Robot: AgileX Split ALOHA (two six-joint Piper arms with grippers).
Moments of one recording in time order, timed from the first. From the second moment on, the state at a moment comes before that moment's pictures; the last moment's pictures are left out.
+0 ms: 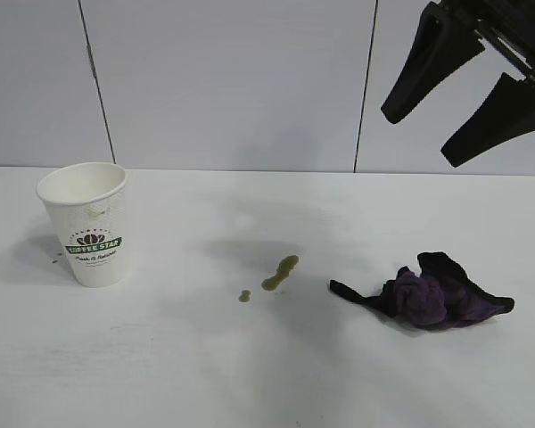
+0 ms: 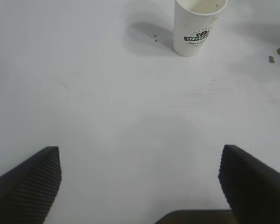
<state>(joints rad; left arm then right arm) 0.04 -0.02 -0.50 -0.12 1.17 0.15 0.11 1.56 -1.22 0.60 1.13 -0.22</state>
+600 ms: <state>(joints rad) 0.04 -0.02 -0.49 -0.12 1.14 0.14 0.11 1.80 -1.23 0.30 1.03 -0.16</state>
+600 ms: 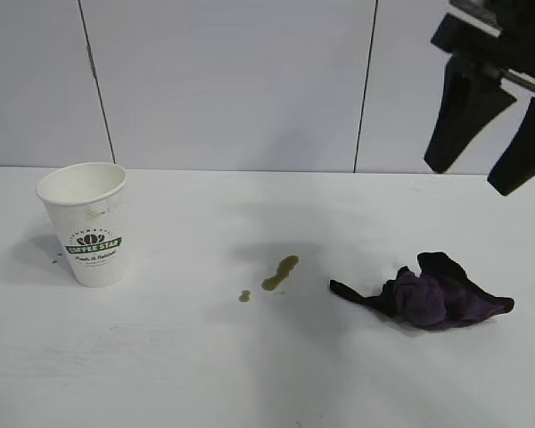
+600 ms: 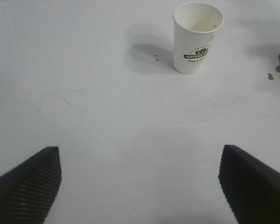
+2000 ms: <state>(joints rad) 0.04 -0.02 -0.49 -0.12 1.14 0.14 0.23 1.98 -1.19 0.25 0.74 -0.11</state>
